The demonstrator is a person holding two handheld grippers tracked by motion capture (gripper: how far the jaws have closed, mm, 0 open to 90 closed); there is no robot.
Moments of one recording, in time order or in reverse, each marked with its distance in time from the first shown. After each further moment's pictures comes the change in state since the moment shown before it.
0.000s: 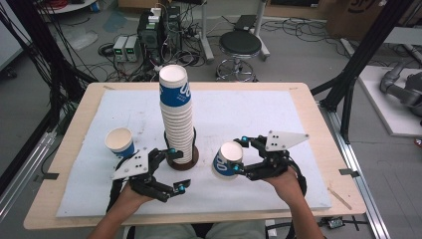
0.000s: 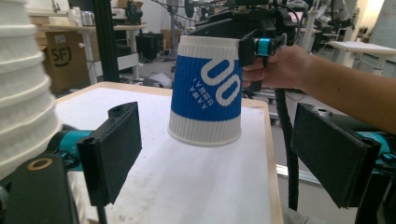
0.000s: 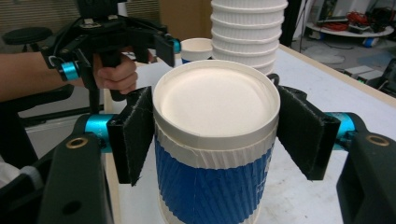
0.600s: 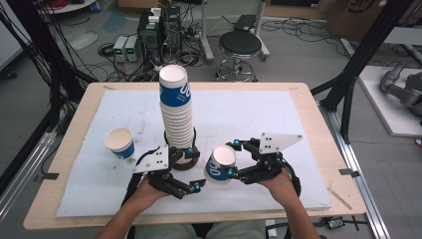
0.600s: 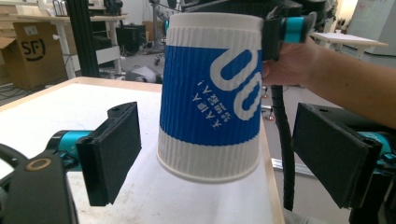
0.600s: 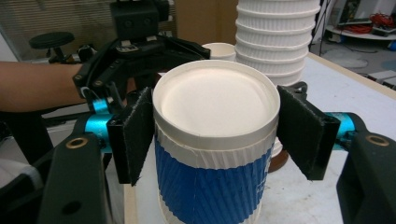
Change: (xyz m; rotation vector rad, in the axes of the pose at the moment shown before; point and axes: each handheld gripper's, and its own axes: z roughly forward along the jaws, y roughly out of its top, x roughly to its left) left arm 0.007 -0.007 0.039 0.036 -0.076 0.001; right arm 0.008 0.002 0.013 -0.012 0.073 0.002
